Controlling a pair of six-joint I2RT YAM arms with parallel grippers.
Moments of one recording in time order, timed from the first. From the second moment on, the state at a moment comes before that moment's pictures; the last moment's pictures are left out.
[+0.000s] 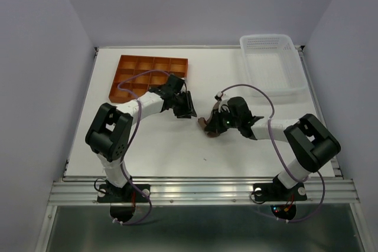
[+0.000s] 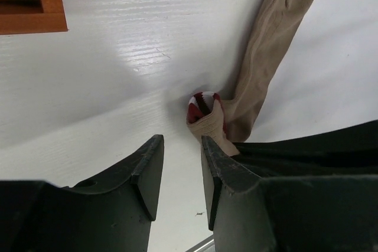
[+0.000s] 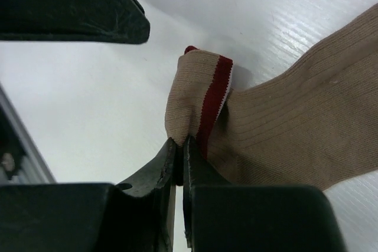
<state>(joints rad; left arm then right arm) -0.56 1.76 1.14 -0.34 0.26 -0.71 0.61 1.60 0.66 0.29 -0.40 0.39</state>
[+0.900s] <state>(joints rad) -0.61 1.79 1.12 -0.28 0.34 -0.71 0.45 1.78 0.51 0.79 -0.75 0.77</state>
